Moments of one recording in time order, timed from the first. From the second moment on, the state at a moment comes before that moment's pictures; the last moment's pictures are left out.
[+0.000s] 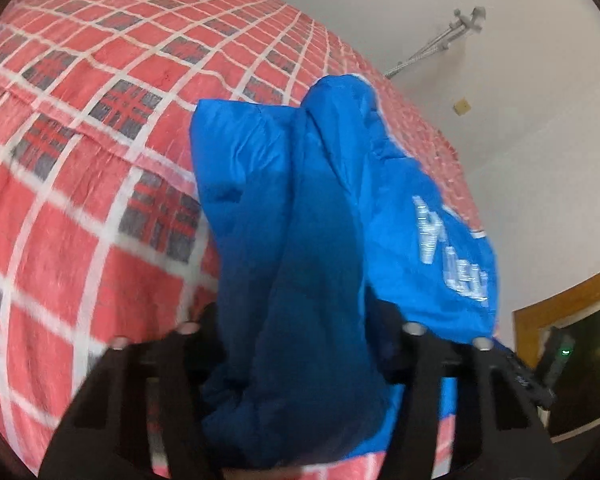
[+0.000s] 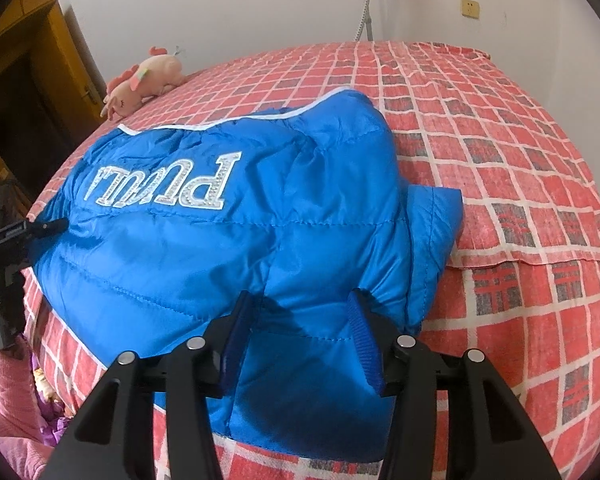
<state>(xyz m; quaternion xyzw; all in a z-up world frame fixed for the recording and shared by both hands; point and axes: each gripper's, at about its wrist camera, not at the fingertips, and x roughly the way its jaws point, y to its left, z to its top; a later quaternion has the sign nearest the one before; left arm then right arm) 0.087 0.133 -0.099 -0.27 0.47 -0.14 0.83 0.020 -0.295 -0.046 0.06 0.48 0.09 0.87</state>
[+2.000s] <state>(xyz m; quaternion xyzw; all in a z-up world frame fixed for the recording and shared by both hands) 0.072 -0.179 -0.066 0.02 0.45 -0.29 0.85 -0.028 -0.345 0.001 0.08 0.44 0.07 0.89</state>
